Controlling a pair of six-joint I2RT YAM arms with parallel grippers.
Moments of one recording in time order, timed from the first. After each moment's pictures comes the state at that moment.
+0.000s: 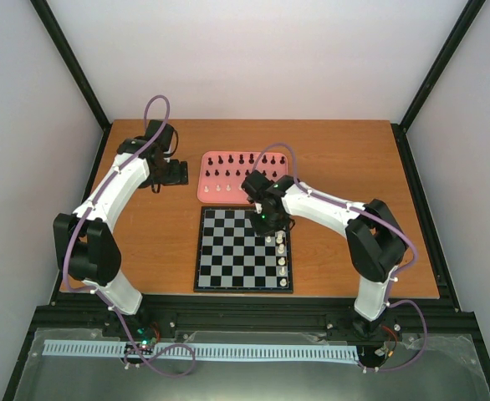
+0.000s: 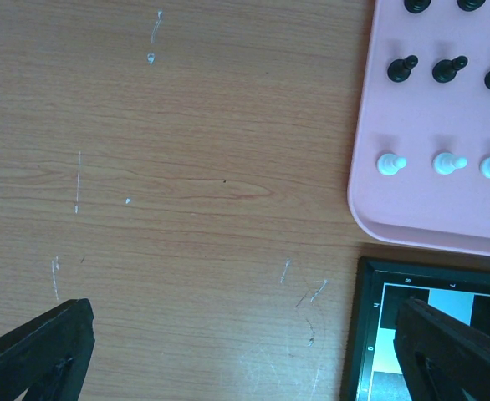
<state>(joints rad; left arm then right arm) -0.22 1.64 1.47 -1.01 -0.15 -0.32 0.78 1.83 1.35 -0.92 -0.03 0.34</state>
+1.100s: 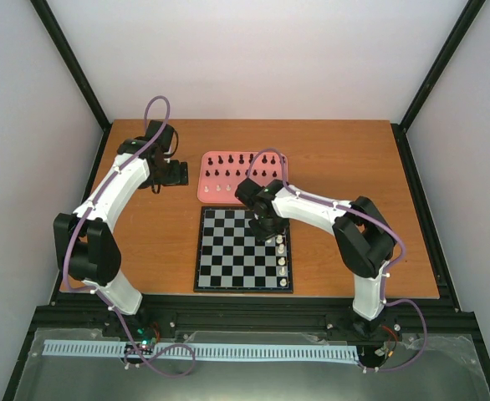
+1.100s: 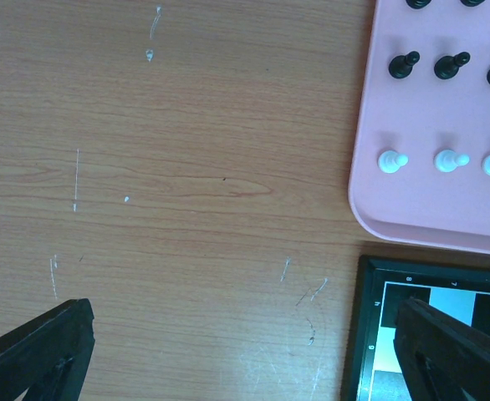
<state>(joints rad) -0.22 1.64 1.46 -1.01 -0.15 -0.32 0.82 1.90 1.38 -0.97 0.10 0.33</state>
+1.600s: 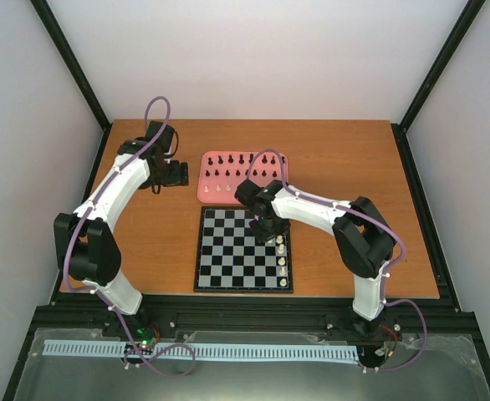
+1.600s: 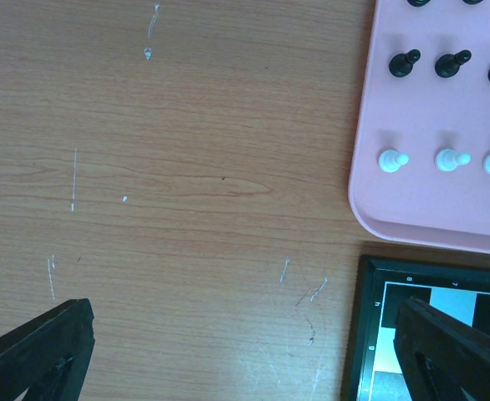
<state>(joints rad) -0.22 1.64 1.46 -1.00 -0.15 -0.32 0.83 1.90 1.38 -0.99 0.12 0.33</state>
